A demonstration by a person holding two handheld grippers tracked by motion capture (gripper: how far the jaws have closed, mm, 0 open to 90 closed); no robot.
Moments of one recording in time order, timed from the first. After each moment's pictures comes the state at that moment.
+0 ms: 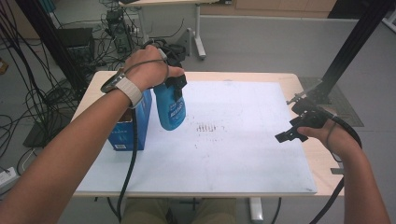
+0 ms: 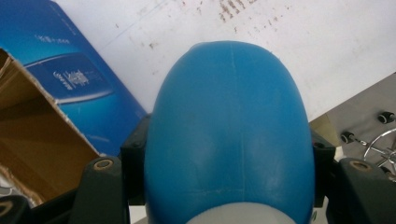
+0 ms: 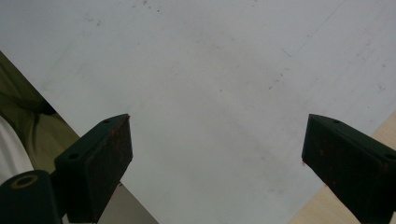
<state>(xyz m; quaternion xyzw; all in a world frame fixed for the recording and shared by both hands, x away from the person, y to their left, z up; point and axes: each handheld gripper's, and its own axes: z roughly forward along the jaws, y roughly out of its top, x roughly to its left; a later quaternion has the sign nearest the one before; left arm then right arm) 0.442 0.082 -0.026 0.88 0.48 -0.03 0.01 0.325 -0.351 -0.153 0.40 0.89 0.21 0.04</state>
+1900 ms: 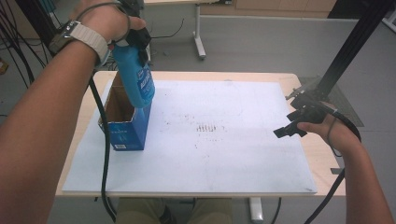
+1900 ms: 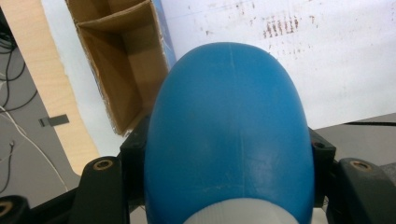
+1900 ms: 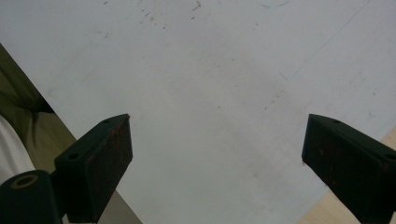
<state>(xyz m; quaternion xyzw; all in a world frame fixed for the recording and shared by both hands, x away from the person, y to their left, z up) 0.433 0.164 0.069 0.77 0.63 -0.02 0.02 0.332 -0.355 -0.147 0.37 0.90 0.23 0.04</state>
